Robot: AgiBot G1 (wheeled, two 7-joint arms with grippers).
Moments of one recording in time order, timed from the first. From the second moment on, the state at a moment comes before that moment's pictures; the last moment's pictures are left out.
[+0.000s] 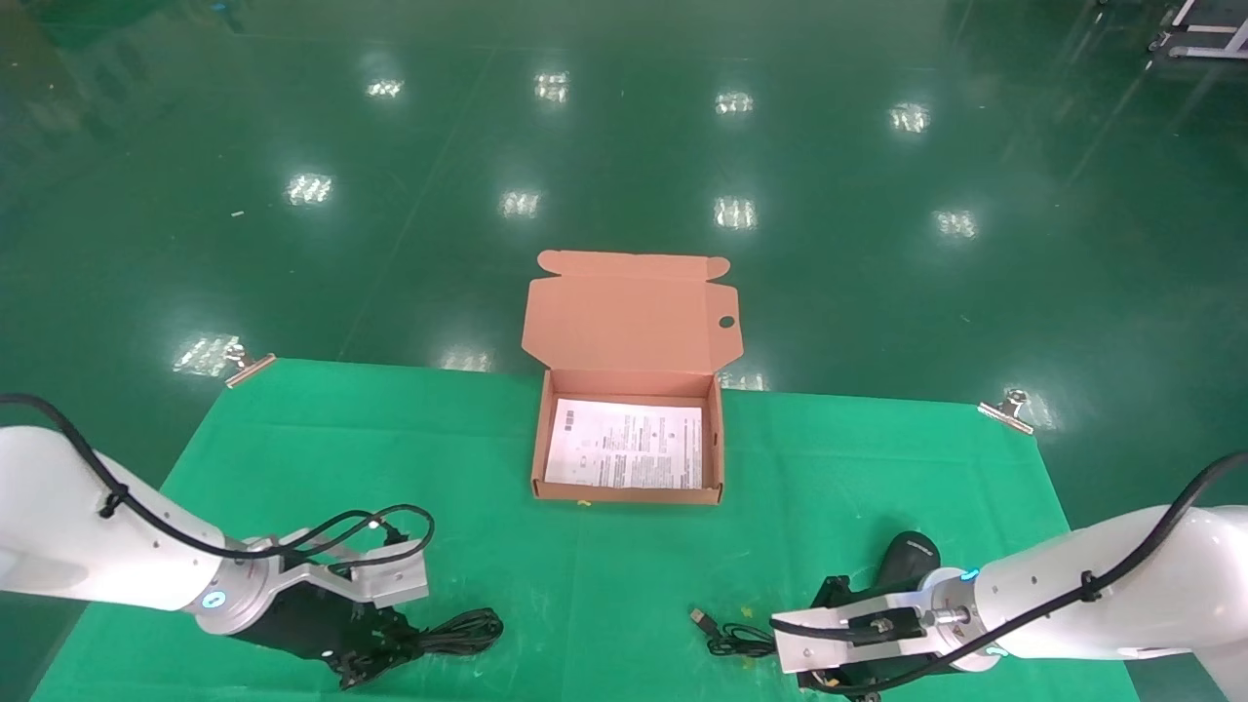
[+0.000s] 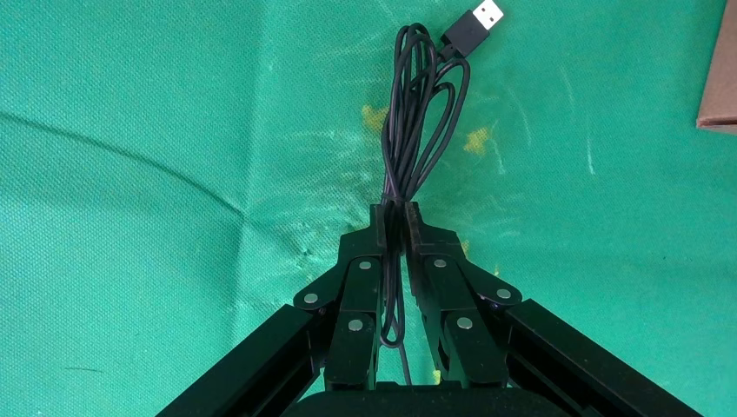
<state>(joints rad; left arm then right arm) -1.46 1.07 0.90 -0.58 1.82 1.20 -0.20 1.31 -1.01 -0.77 0.96 -1.99 -1.17 0.00</state>
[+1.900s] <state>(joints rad) -1.74 0.98 0.84 -1.04 2.15 1.00 -0.46 1.81 -1.33 -0.57 0.58 -1.77 -0.87 -0.25</state>
